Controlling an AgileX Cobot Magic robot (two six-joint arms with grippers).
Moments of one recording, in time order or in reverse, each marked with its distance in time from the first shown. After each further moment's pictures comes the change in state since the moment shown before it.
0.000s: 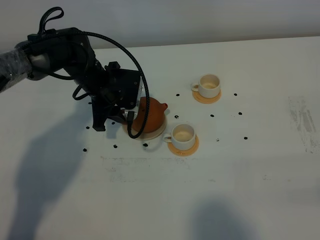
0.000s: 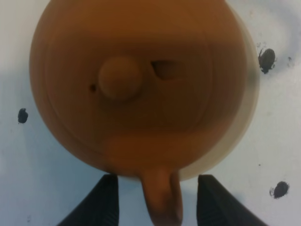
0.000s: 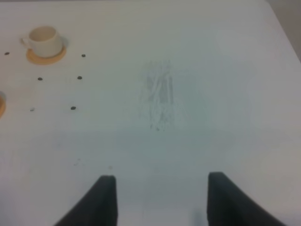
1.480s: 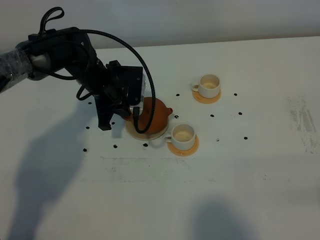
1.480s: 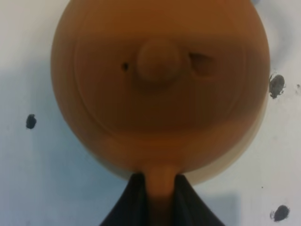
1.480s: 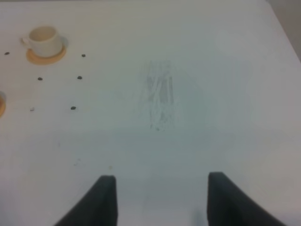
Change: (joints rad) left arm -0.009 -0.014 0.000 -0.040 -0.007 -0.052; right arm 0.000 0.000 0.000 0.000 0.000 0.000
